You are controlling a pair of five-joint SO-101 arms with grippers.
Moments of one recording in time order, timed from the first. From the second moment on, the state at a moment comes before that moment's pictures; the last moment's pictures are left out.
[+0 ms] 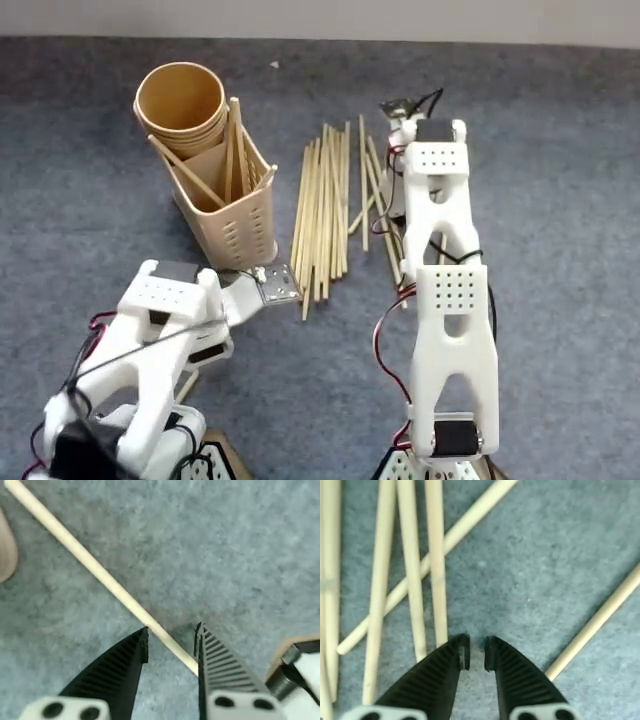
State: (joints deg) left arm 3.3 -23.6 59.3 67.6 -52.5; right arm -6.6 69.2 -71.0 97.2 14.5
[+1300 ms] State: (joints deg) left arm 3.6 -14.0 58.6 64.0 -50.4; right arm -10.0 73.6 -90.0 100.4 16.7
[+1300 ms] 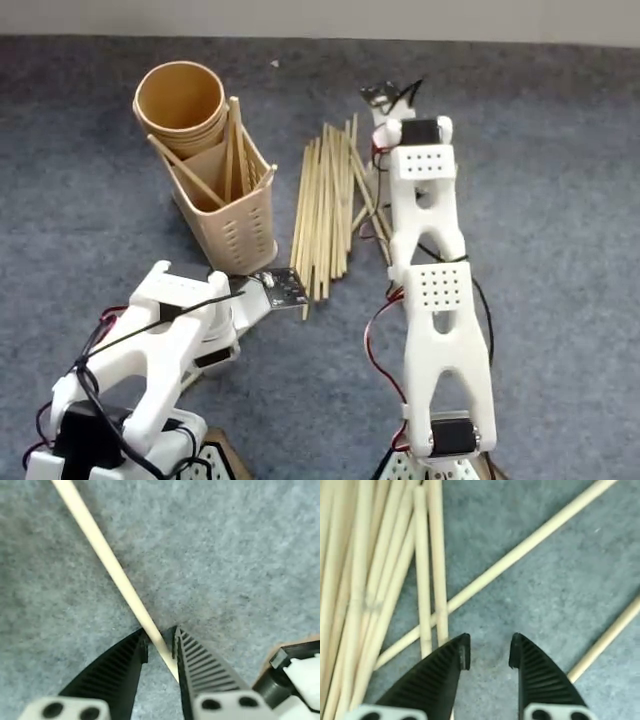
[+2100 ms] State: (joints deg) left arm 3.6 -14.0 58.6 64.0 -50.4; right arm -15.4 56.9 -52.5 93.3 18.0
